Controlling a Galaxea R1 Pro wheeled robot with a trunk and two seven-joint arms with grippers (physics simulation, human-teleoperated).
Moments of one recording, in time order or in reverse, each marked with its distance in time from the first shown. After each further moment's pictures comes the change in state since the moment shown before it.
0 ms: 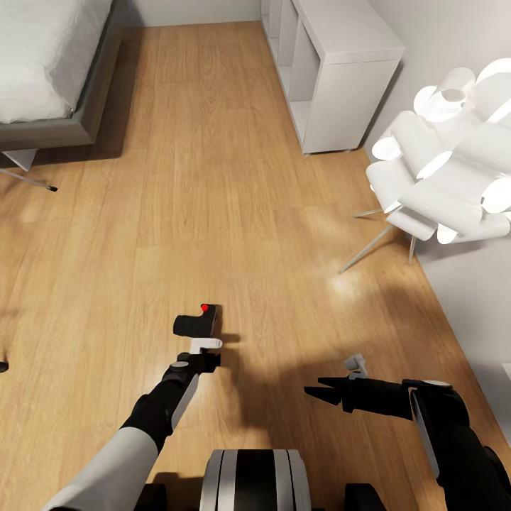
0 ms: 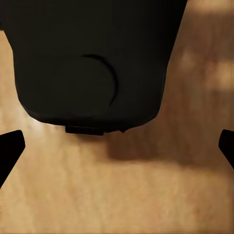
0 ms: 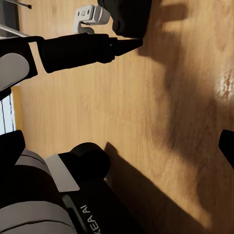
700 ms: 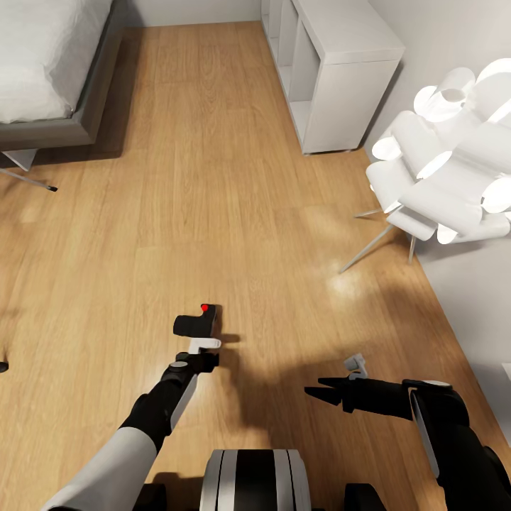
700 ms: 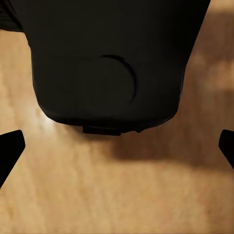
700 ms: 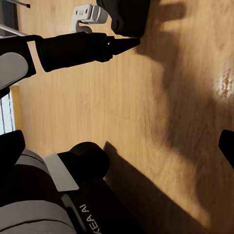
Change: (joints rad) left arm 0.000 0.005 0.001 0.000 -0.010 0.000 0.009; right arm 0.000 -0.001 0.000 0.002 0.003 0.000 -0.001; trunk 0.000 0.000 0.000
